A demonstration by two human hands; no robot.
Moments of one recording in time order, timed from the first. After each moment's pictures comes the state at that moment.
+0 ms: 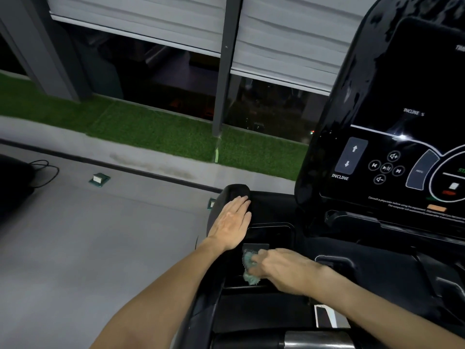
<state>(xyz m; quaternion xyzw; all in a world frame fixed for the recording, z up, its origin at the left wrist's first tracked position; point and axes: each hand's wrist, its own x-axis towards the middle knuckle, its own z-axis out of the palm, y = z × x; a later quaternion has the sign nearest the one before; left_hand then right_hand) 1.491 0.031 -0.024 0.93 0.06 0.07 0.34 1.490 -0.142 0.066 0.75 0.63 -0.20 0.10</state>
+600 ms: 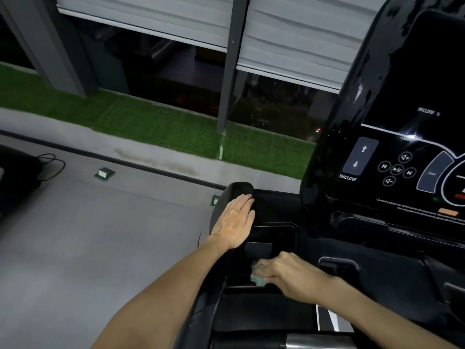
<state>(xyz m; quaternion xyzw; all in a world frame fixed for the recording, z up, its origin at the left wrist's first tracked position) 1.491 0.031 -0.025 0.94 0.06 0.08 0.33 1.493 -0.161 0.050 0.77 0.58 -0.24 -0.04</state>
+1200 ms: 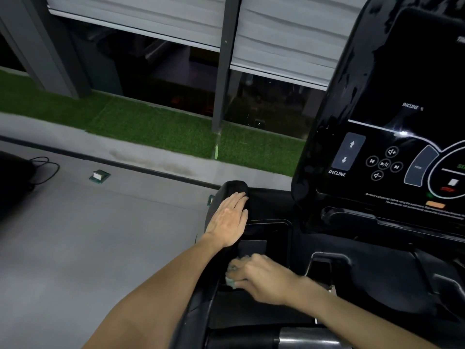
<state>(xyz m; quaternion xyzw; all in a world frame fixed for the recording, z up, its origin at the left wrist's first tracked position) 1.492 0.030 -0.029 0.94 0.06 0.10 0.31 1.469 -0.134 0.034 0.76 0.61 -0.24 -0.05</state>
